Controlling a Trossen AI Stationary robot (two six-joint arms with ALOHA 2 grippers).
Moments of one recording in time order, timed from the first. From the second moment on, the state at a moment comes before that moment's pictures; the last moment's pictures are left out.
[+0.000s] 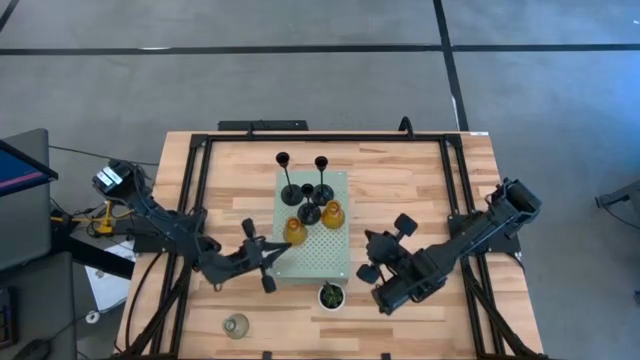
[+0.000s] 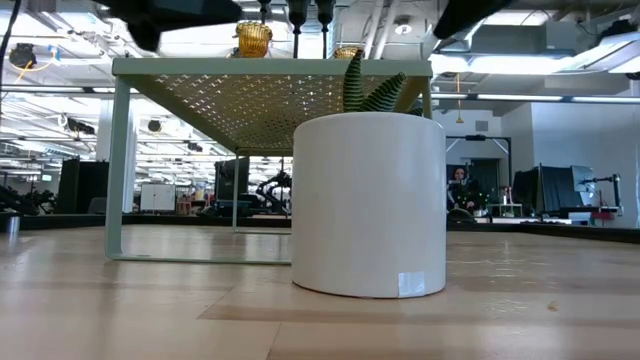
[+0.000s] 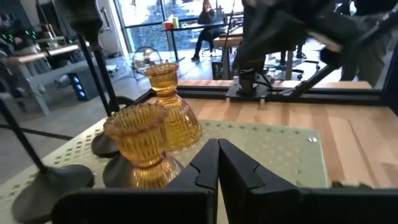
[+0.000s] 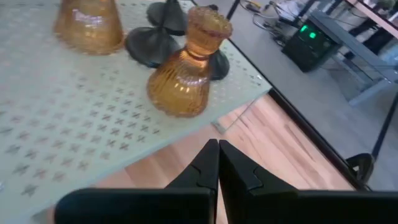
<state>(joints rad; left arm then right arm) -0.70 1.21 0.57 0.66 -1.06 0.01 0.63 1.71 1.43 -1.20 1.05 1.05</state>
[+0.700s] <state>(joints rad) -0.96 1.21 0.57 0.66 -1.38 0.14 0.46 1.48 1.13 -1.01 0.85 0.85</state>
